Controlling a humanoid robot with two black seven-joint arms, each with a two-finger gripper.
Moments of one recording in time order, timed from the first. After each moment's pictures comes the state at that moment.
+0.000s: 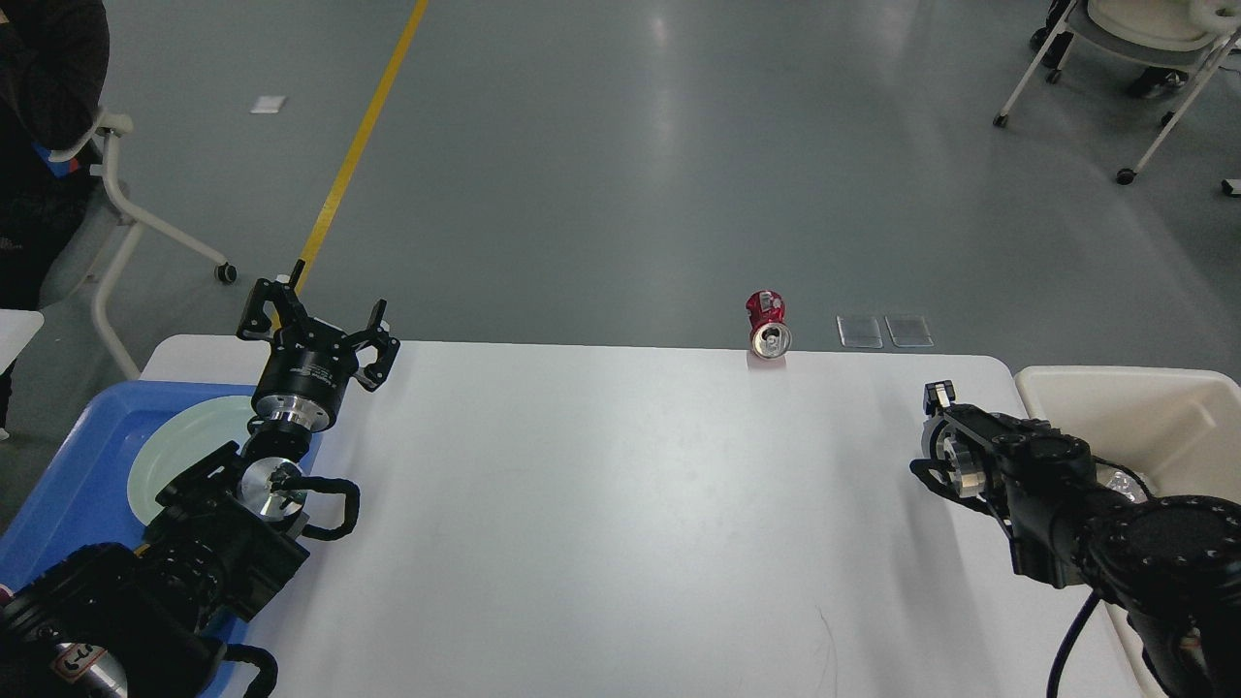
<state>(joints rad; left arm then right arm) -0.83 0.01 -0.80 0.02 -0.22 -0.69 -0.39 0.88 -0.09 -0.32 0.17 0.24 -0.15 -0.25</state>
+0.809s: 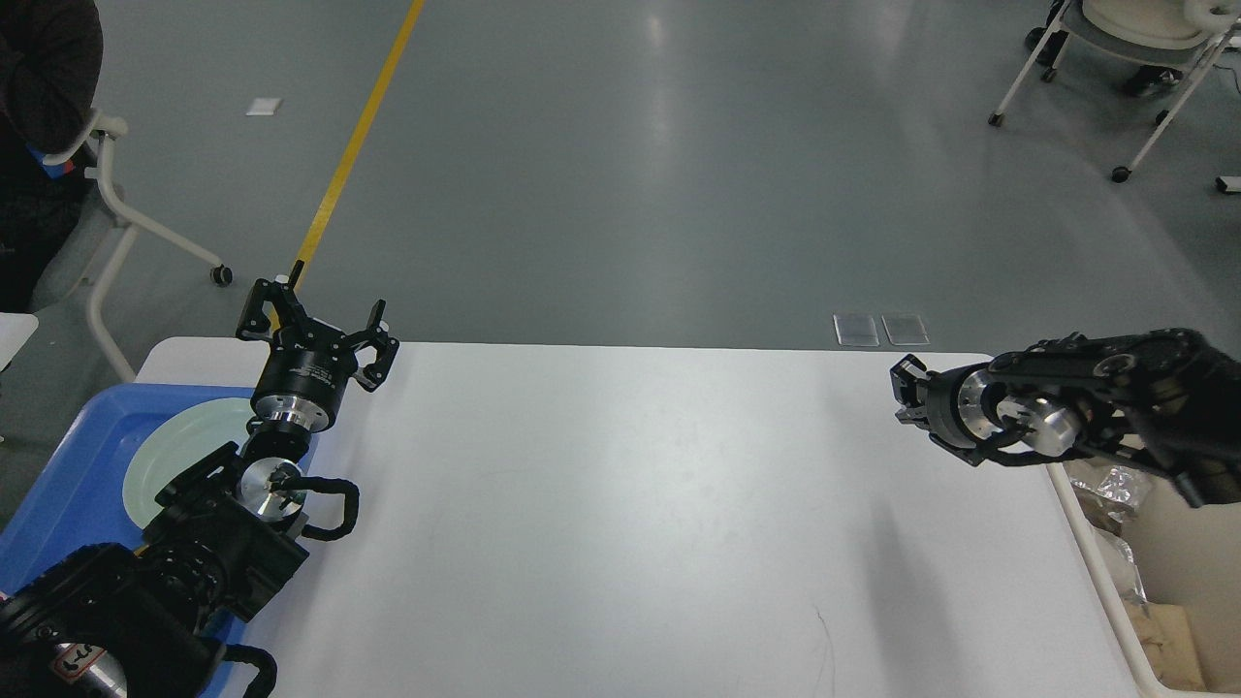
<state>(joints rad) -0.82 0.01 -0.80 0.02 -0.22 -0.69 -0.39 1.44 -0.53 -0.69 1.15 0.10 -0.03 -0.25</state>
